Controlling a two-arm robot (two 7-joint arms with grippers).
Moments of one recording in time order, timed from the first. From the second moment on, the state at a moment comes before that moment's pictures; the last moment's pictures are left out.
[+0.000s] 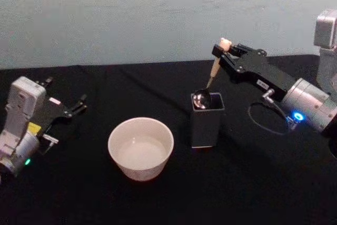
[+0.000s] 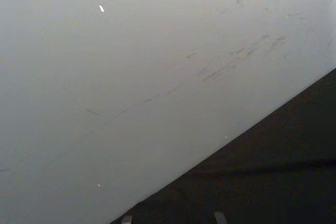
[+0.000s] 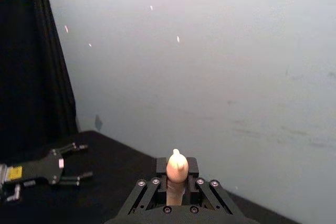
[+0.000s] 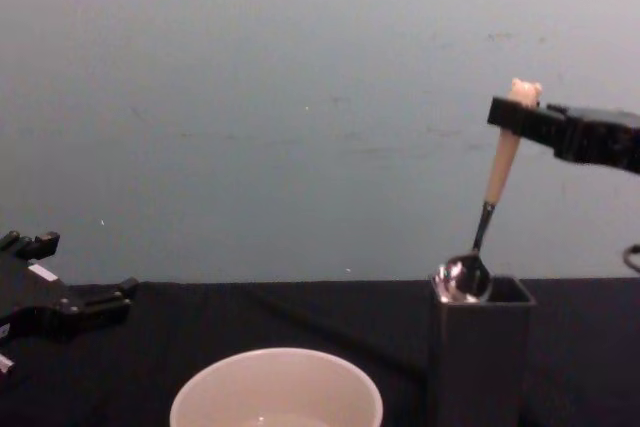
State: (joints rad) left arm -0.20 0.60 0.45 -1.41 -0.25 -0.12 0.03; right arm 0.29 0.46 -0.32 -1.52 0.63 0.01 0.51
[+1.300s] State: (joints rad) left arm -0.20 0.60 0.45 -1.41 -0.25 -0.12 0.03; right arm 0.37 0.40 -0.49 -1.48 0.61 -0.01 0.56
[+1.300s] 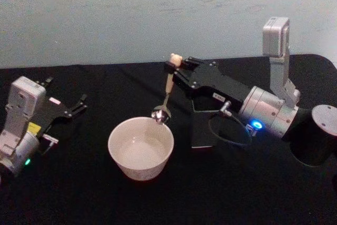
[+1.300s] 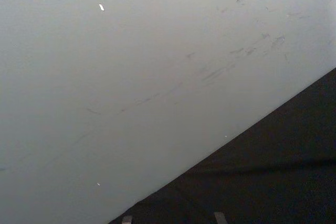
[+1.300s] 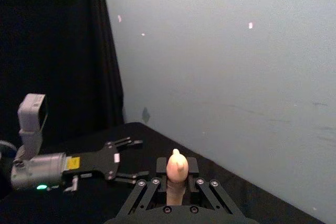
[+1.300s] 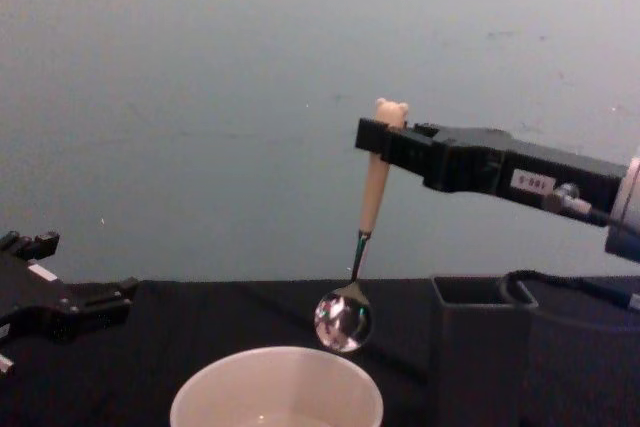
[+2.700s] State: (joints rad) left arm -0.20 0.60 0.45 -1.41 -0.25 -0.12 0.03; right arm 0.36 0.40 -0.61 -1.43 0.49 -0.03 0.64
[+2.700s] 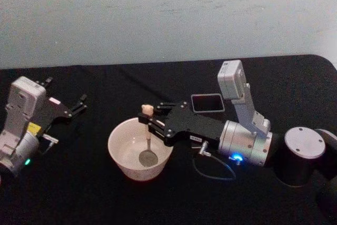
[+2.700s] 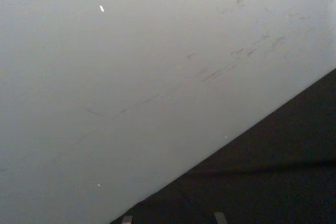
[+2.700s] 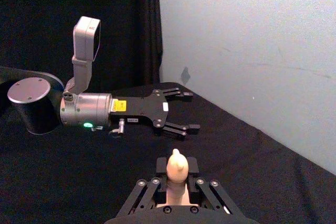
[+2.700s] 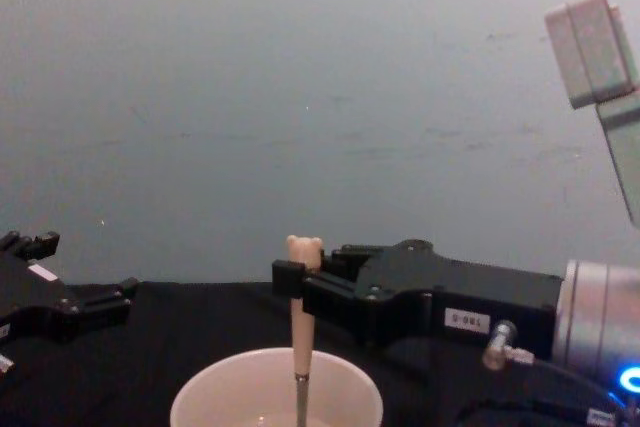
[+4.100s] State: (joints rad) left arm -0.20 0.60 0.45 -1.41 -0.25 -0.12 0.03; right arm 0.49 0.26 -0.61 -1.20 0.43 -0.04 0.60
